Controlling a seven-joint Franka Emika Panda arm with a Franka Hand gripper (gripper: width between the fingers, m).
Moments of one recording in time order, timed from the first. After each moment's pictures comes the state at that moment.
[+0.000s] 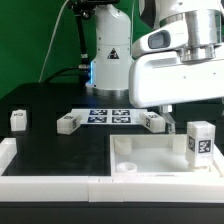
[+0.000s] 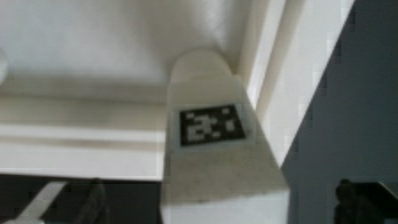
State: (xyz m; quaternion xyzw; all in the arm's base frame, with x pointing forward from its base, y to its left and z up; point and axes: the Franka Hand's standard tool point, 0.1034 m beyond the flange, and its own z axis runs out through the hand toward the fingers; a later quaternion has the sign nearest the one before) arm 0.621 0.114 0.086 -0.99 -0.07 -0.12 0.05
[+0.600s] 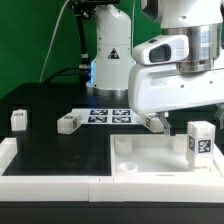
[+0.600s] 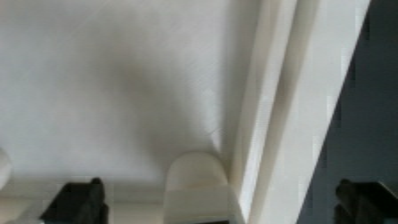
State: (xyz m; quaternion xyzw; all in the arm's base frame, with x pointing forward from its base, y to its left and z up) arm 0.614 0.114 0.083 -0.99 -0.07 -0.08 0.05
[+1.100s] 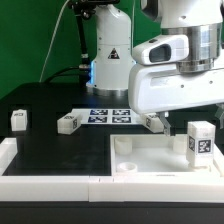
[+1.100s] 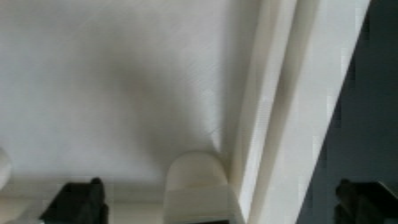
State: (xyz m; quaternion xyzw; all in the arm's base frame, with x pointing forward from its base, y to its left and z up) arm 0.614 0.114 0.083 -0.99 -0.07 -0.08 0.05
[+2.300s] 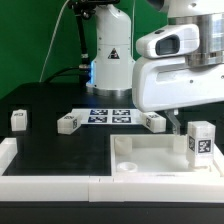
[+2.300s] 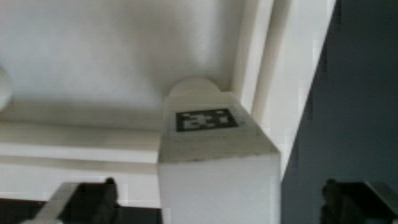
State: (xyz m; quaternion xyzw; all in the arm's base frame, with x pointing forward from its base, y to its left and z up) arm 0.630 0.115 0.089 -1.00 -0.08 -0.02 0.05
